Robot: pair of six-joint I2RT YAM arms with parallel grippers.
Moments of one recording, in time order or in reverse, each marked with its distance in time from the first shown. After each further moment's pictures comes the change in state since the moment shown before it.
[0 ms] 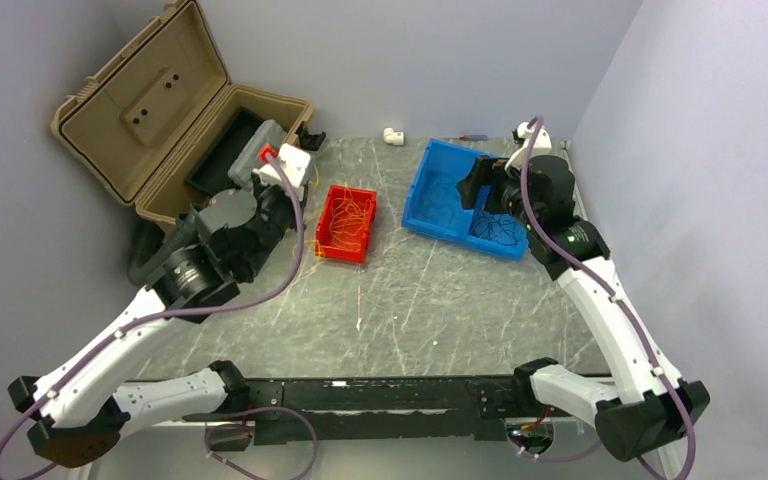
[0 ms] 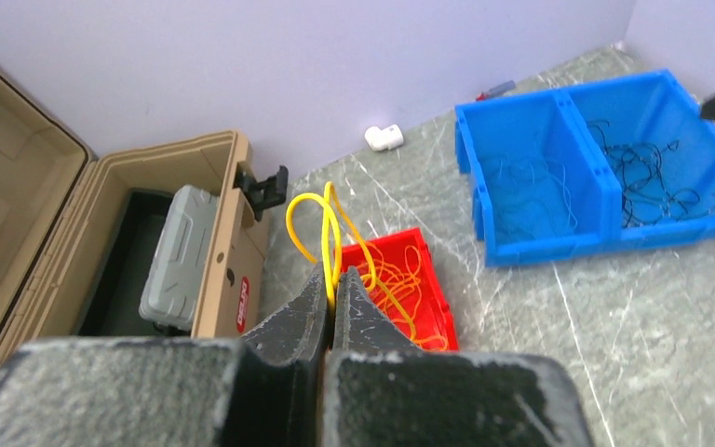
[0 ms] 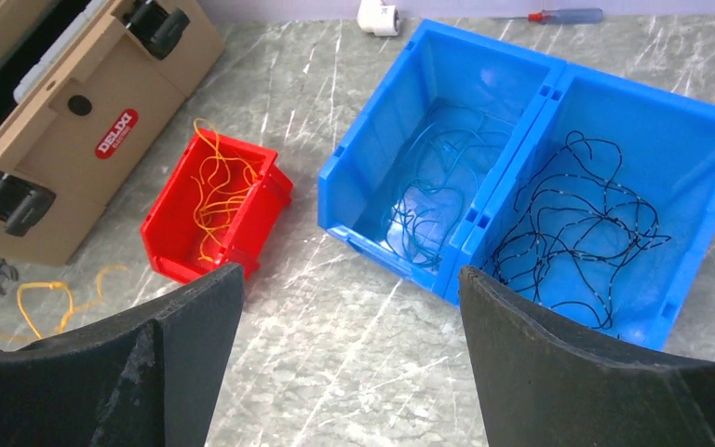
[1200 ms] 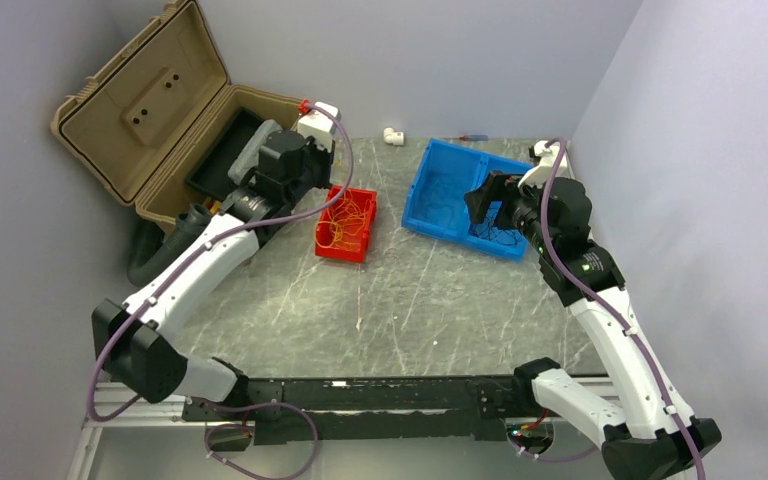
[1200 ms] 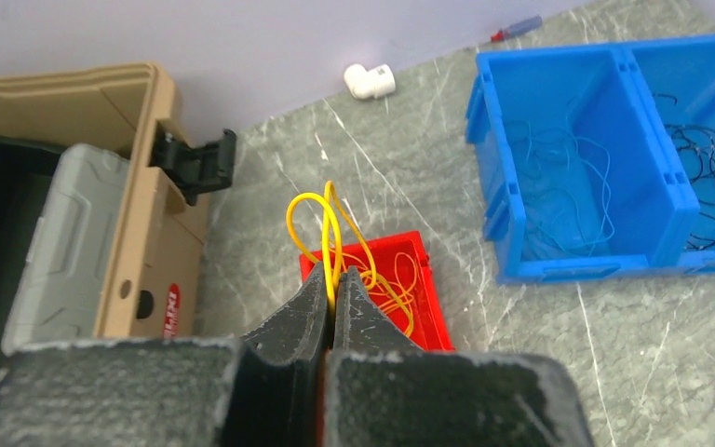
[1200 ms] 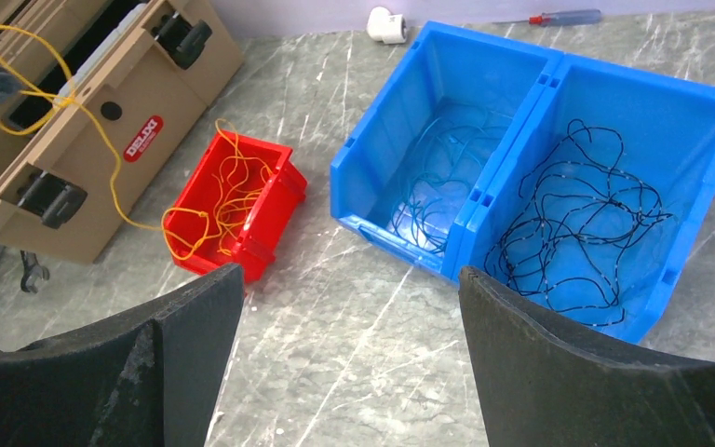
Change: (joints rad) left arm 0.335 0.431 0.095 0.171 0.332 -0.121; right arm 0.000 -0.179 -0.099 -0.006 0.000 0.037
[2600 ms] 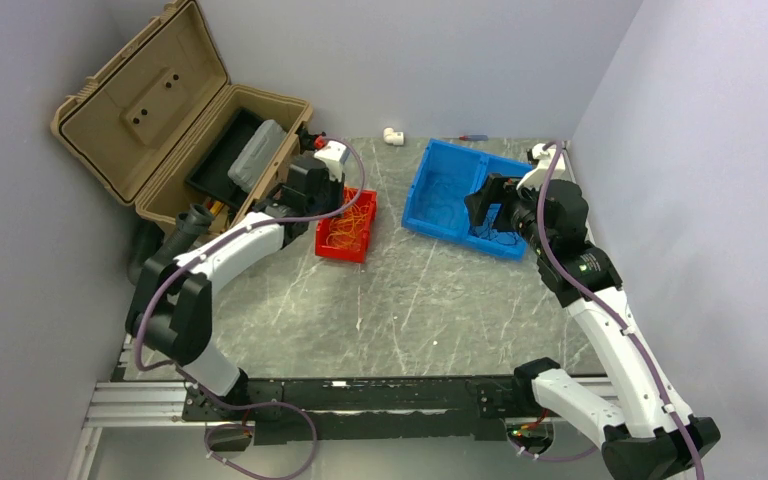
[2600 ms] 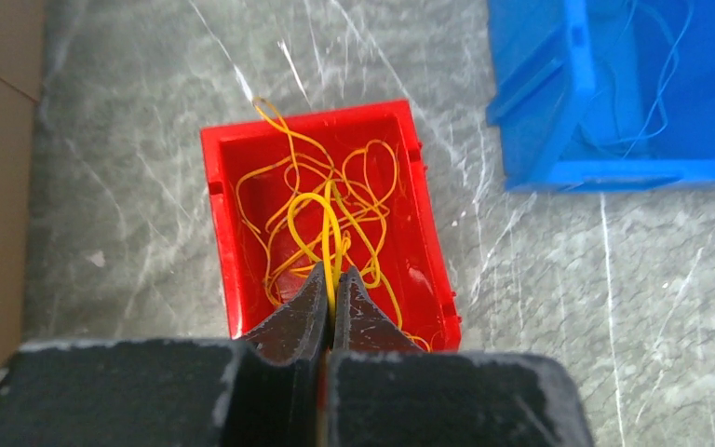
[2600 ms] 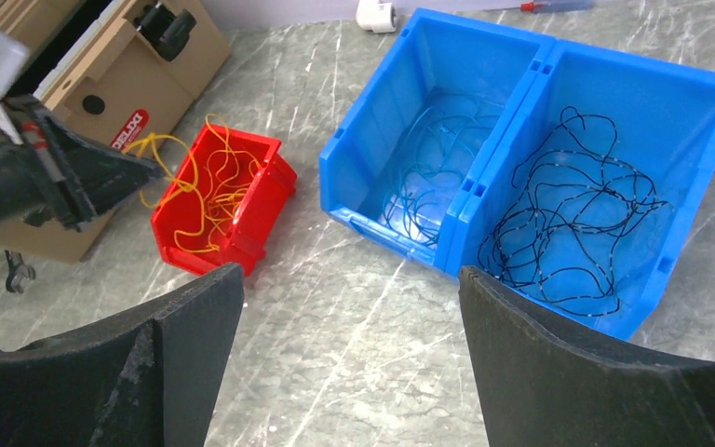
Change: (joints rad) left arm 0.053 0.203 -0.183 0.111 0.139 -0.164; right arm 0.000 -0.002 -0.026 0.004 0.018 0.000
